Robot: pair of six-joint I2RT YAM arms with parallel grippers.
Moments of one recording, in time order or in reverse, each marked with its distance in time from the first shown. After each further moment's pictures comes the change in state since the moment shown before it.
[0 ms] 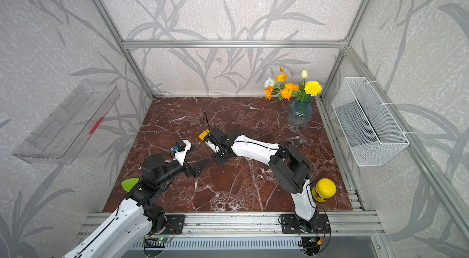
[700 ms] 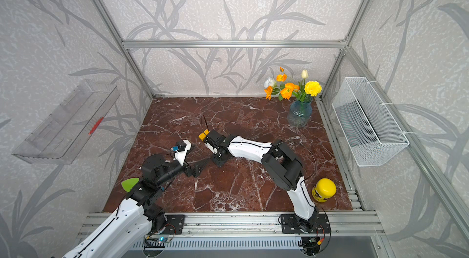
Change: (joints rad) left arm 0.000 0.002 0.000 0.000 0.000 0.000; right arm 0.006 0.081 0.029 0.019 -0.002 0.025
